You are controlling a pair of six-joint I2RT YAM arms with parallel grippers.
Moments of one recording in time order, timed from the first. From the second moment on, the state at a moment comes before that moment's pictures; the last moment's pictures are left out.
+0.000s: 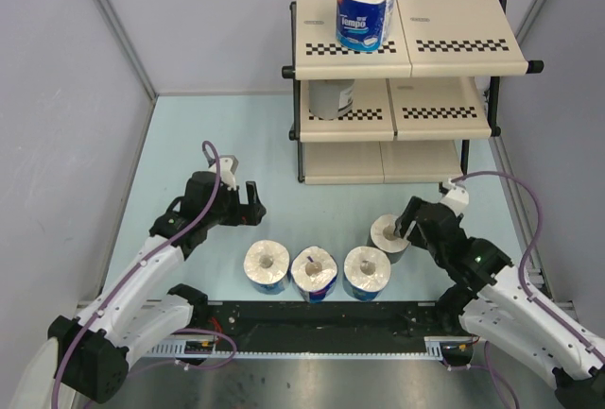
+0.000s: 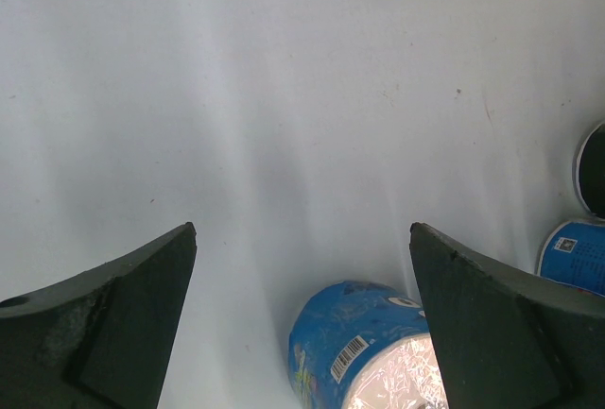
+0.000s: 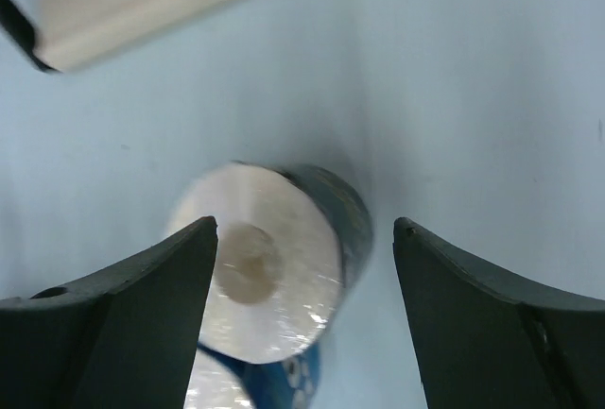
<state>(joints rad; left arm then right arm) -0.39 0.89 0.65 -0.44 0.06 -0.33 0.69 0.63 0.63 -0.67 0.50 0.80</state>
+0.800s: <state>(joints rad) -0.39 0.90 0.65 -0.44 0.07 -0.33 0.69 0.71 0.50 -0.65 0.43 0.93</state>
